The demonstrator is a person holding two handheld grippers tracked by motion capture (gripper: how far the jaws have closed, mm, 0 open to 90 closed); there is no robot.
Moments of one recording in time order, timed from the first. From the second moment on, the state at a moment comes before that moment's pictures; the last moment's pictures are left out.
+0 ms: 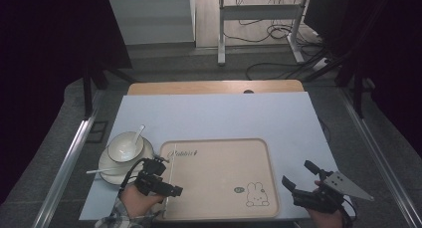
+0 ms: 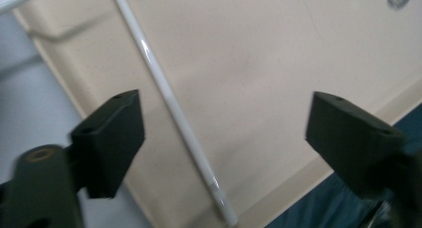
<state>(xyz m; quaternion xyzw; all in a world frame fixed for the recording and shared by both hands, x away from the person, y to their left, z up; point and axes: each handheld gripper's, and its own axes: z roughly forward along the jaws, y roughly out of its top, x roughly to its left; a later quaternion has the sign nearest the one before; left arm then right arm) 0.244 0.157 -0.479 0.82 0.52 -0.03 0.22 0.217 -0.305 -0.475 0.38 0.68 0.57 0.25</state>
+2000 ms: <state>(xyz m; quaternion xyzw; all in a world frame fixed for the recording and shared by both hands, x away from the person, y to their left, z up) 0.221 0.293 -0.470 0.87 0.45 0.06 0.21 0.218 -0.300 -0.480 0.38 0.70 0.55 0.26</state>
